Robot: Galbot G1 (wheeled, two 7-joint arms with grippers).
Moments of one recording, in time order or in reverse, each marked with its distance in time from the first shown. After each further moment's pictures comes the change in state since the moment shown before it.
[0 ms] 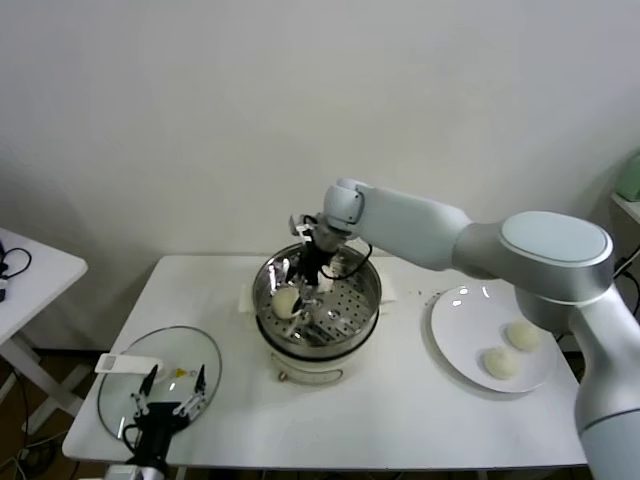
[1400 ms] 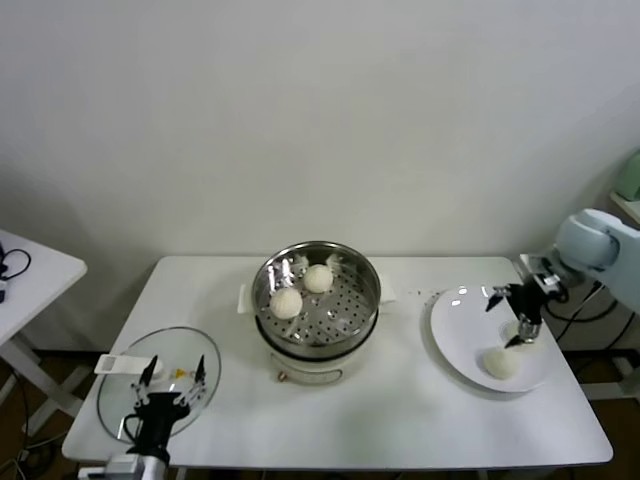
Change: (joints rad) left arm -0.034 -0.008 -0.005 0.000 0.011 0.014 0.000; right arm -0.277 -0.943 0.348 0.432 -0.634 0.185 -0.130
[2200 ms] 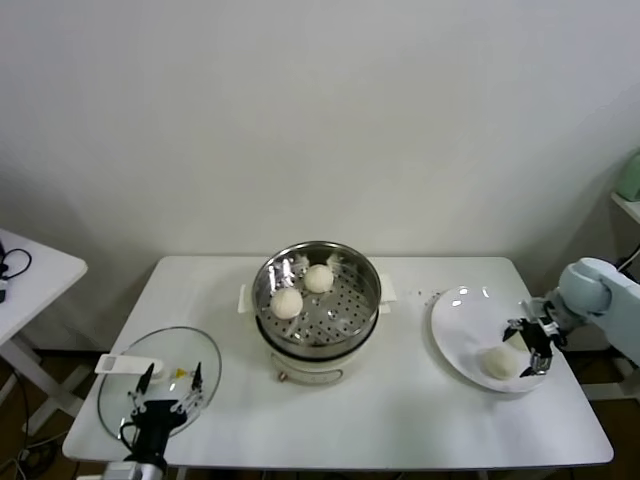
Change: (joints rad) left arm 0.018 -0.008 -0.010 0.011 0.003 -0.007 -0.001; right arm -0.275 0.070 0.218 -0.128 -0.183 0.036 0.056
